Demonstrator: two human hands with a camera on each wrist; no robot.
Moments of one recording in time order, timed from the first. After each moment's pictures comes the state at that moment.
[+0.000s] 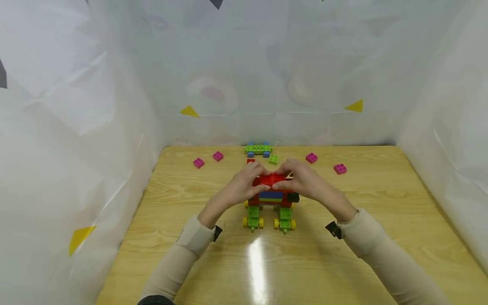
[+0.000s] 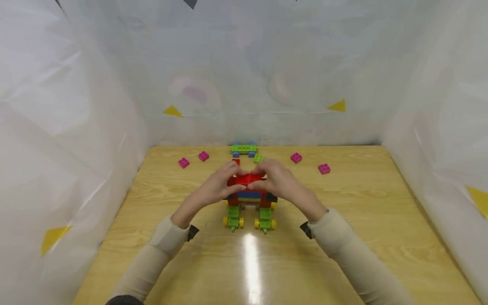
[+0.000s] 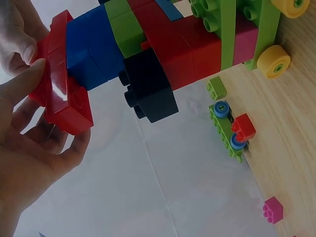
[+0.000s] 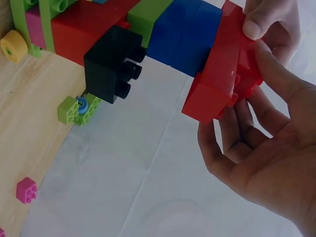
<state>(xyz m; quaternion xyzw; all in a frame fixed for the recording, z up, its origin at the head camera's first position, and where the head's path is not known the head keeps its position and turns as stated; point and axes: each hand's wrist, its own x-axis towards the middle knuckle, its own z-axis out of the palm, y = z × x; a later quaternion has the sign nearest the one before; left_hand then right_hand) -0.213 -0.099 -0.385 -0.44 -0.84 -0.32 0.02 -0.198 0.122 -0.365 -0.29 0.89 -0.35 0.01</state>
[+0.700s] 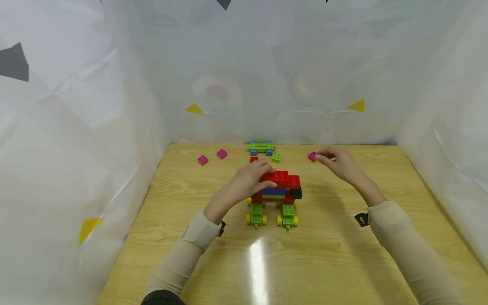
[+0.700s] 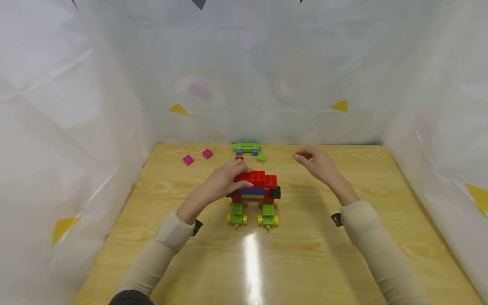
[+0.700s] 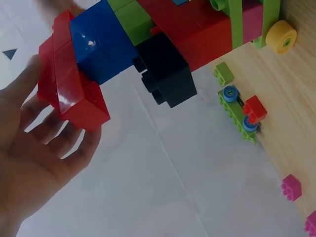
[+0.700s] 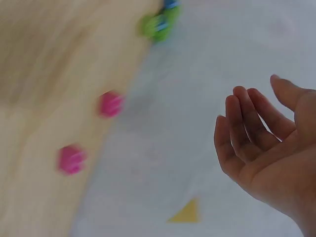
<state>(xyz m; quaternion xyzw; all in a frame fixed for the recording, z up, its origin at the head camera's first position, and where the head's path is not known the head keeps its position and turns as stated) -0.222 -0.081 -0.375 -0.43 -0.87 -0.23 0.06 -0.249 0.234 -0.396 -0.15 0.93 -0.34 -0.02</state>
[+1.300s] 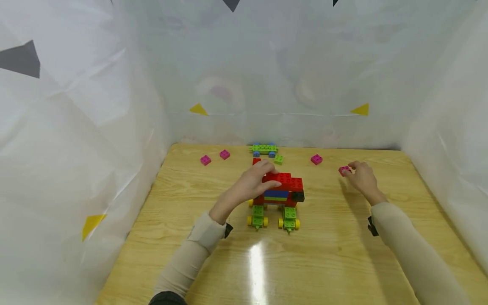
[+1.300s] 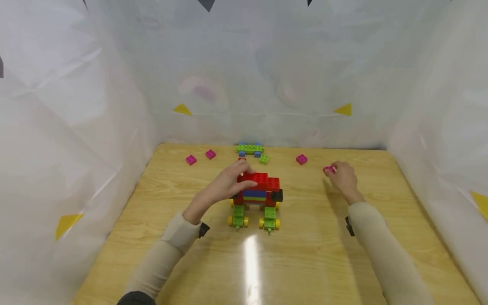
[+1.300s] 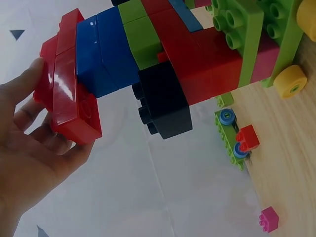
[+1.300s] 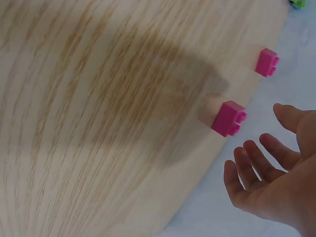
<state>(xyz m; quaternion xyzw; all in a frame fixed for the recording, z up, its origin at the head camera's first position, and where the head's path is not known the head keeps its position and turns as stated) -0.225 -0.075 -0.384 -0.40 -0.85 -0.34 0.00 -0.271 0.316 -0.482 0.00 0.96 -0.27 -0.01</state>
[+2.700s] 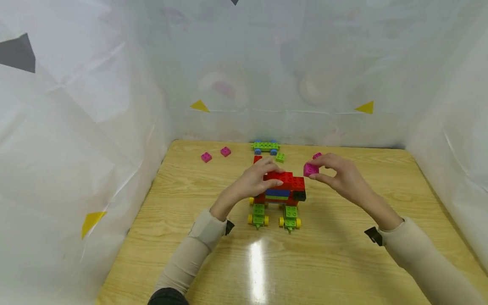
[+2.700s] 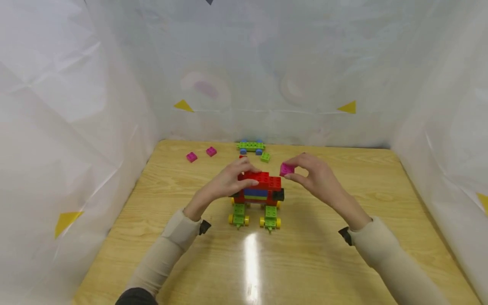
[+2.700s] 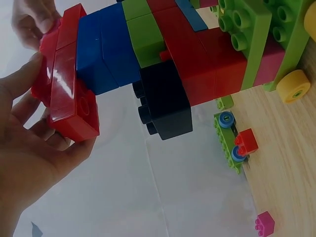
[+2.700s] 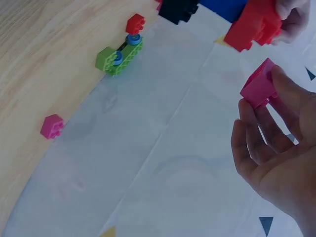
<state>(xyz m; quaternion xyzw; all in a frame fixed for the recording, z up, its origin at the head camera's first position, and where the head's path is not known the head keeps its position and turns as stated) -0.223 -0.072 -0.381 -0.42 -0.84 -0.35 -0.02 -0.198 0.205 -0.369 -0.33 0.88 -0.28 -0.19</state>
